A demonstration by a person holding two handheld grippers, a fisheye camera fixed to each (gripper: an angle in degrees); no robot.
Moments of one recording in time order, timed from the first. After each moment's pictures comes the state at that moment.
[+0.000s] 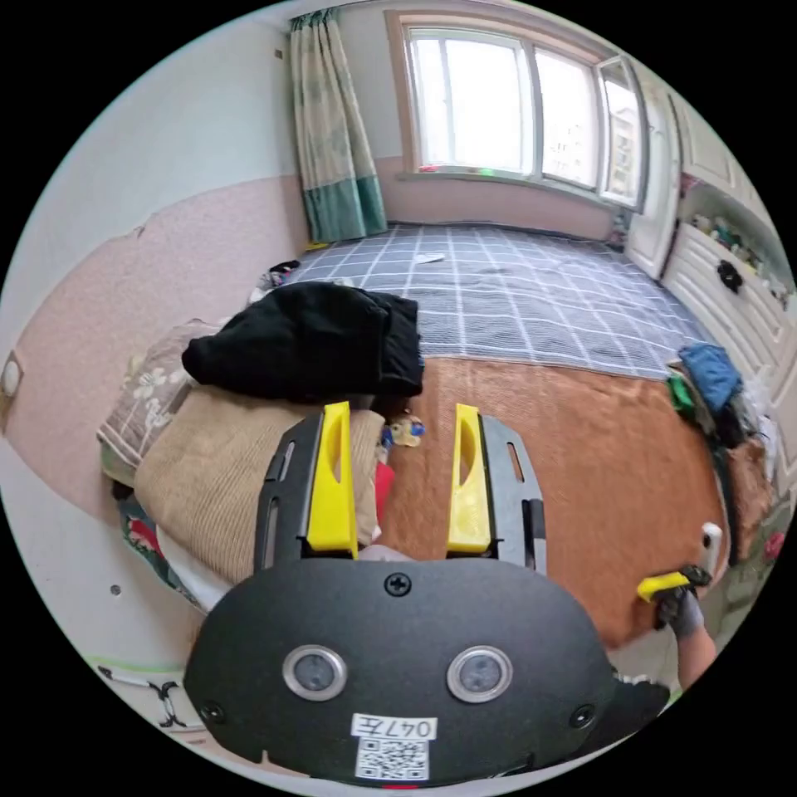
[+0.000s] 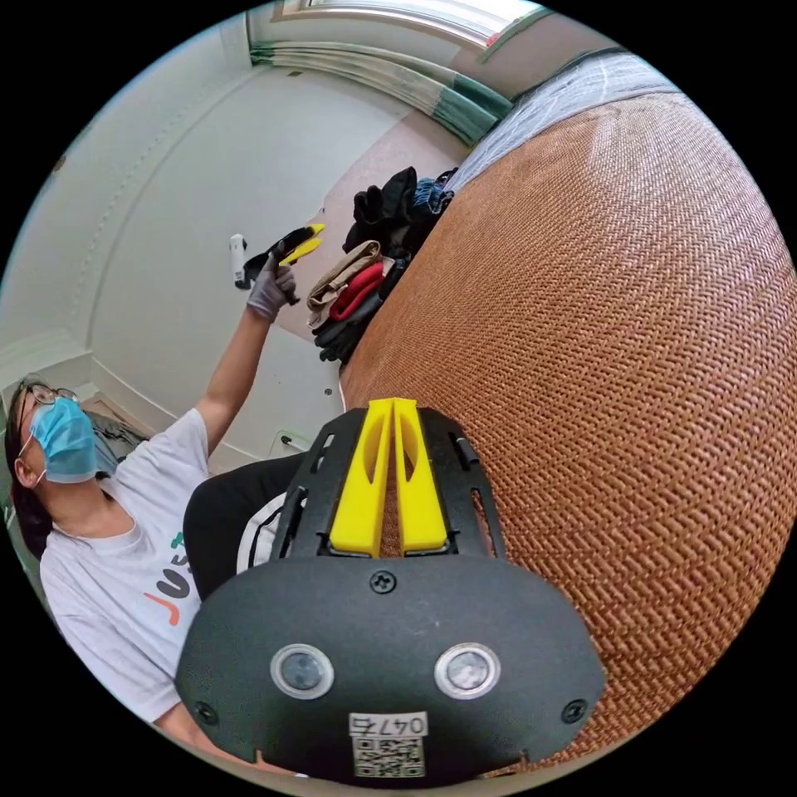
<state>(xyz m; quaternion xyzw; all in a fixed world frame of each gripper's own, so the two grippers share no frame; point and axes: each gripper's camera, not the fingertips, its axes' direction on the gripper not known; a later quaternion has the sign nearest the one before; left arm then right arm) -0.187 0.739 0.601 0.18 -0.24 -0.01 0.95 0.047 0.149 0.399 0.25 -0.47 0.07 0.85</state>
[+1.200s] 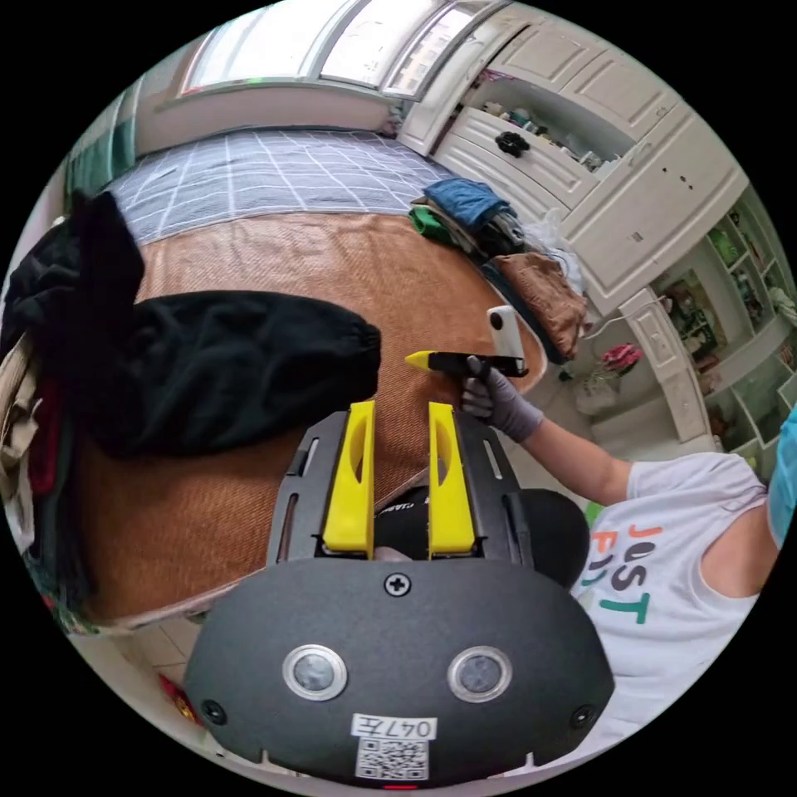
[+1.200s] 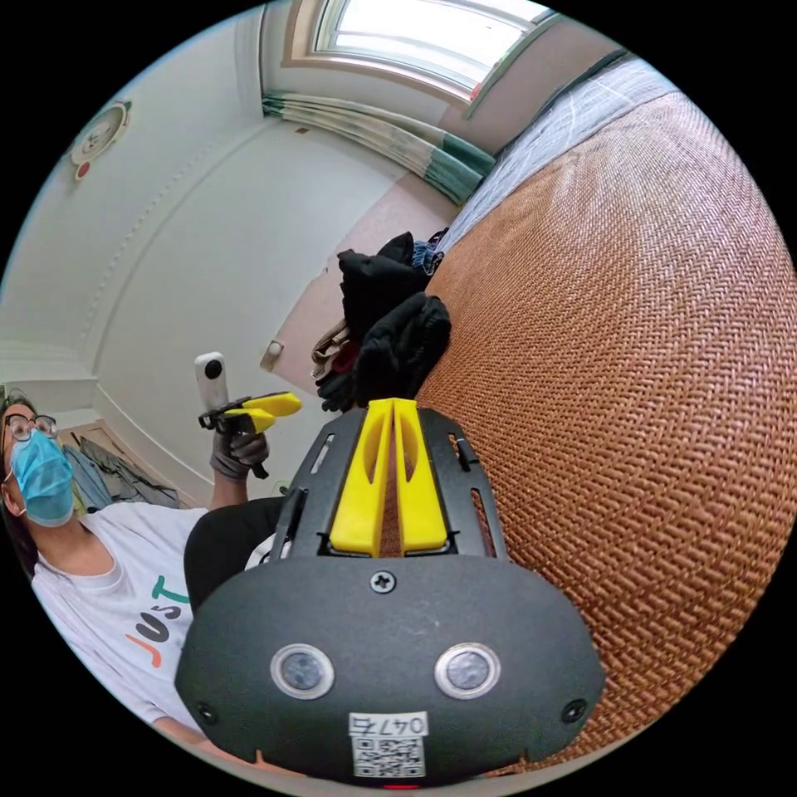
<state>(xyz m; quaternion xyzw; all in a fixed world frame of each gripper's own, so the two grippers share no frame) -0.052 0.798 0.515 0.00 0.09 0.19 0.98 0.099 0.210 0.378 0.34 -0.46 0.13 0.81</state>
